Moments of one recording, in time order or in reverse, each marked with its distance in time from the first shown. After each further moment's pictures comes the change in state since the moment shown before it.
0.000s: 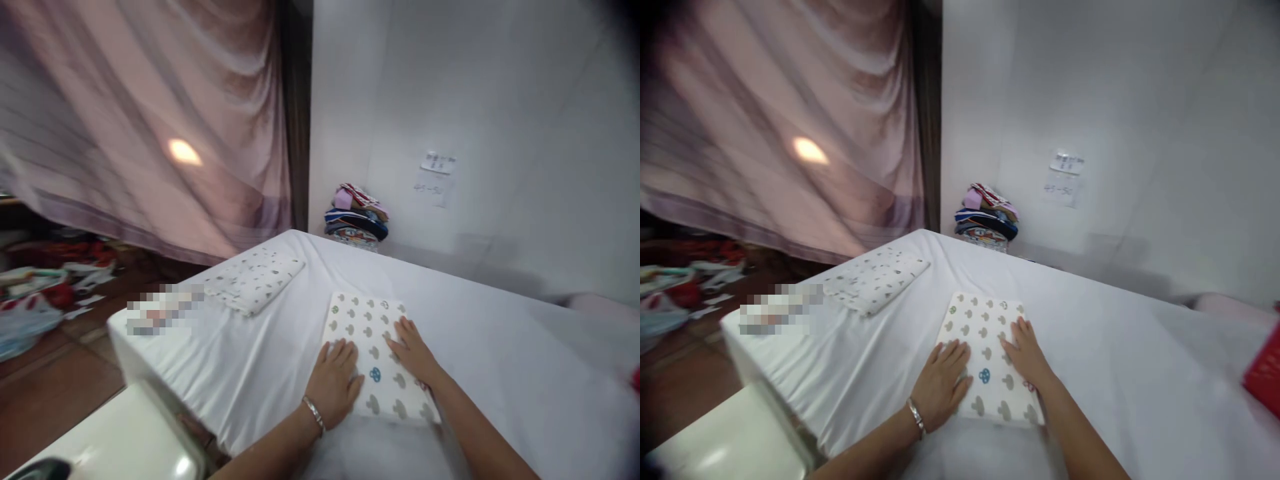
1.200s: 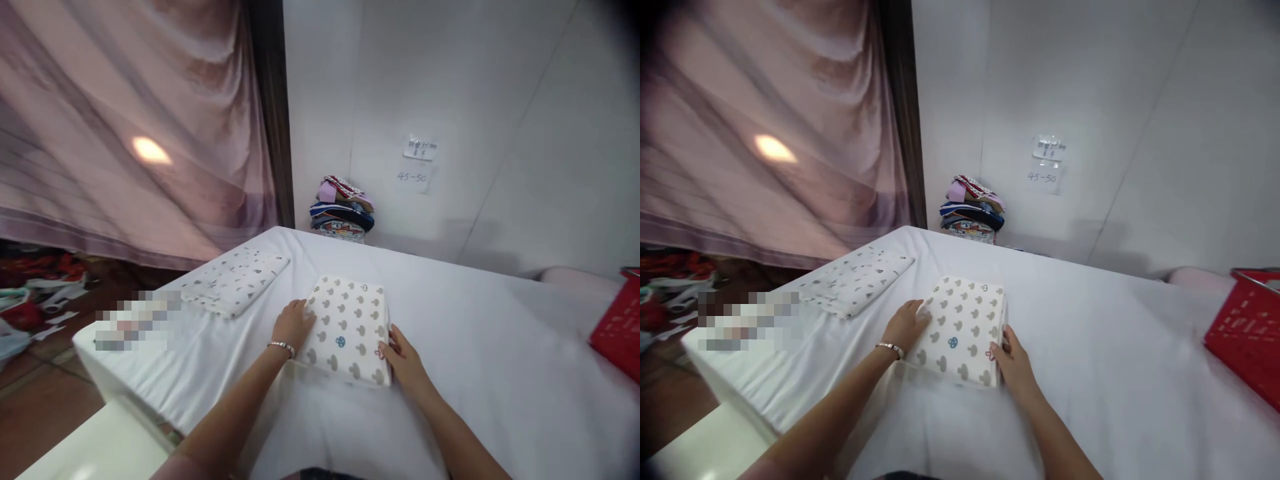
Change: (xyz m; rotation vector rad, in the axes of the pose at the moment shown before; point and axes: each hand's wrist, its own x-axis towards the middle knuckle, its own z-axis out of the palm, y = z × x) left_hand 0.063 -0.079 -0.020 -0.017 0.013 -0.466; right_hand -0.047 -0.006 0.020 0.929 0.189 0.178
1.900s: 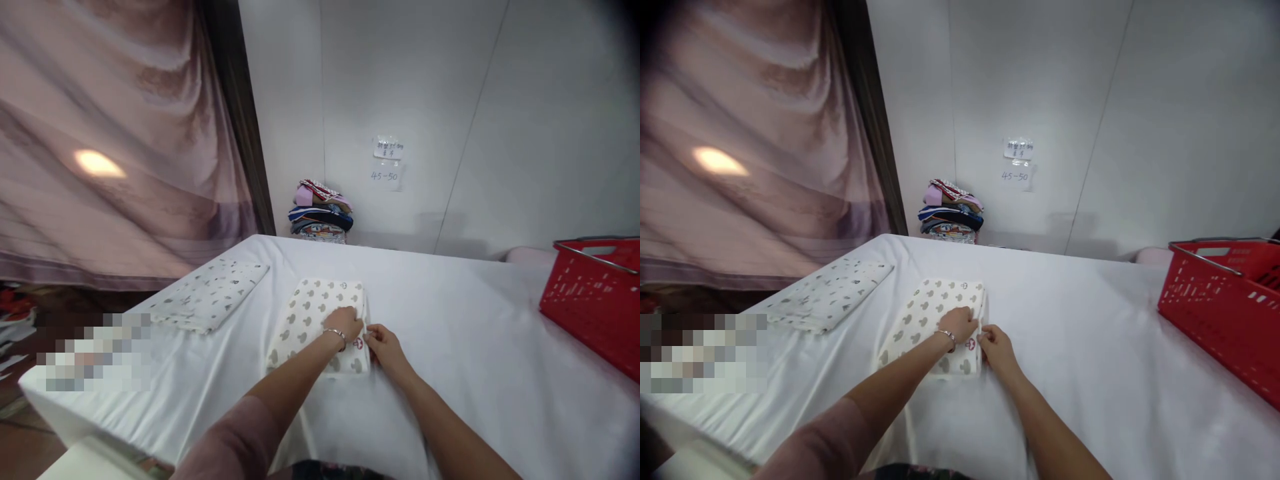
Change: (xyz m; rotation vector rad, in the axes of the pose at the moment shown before) left_hand 0.012 0.146 0.056 0.098 -0.349 0.108; right_hand 0.008 0.000 -0.005 0.016 -0.034 -0.017
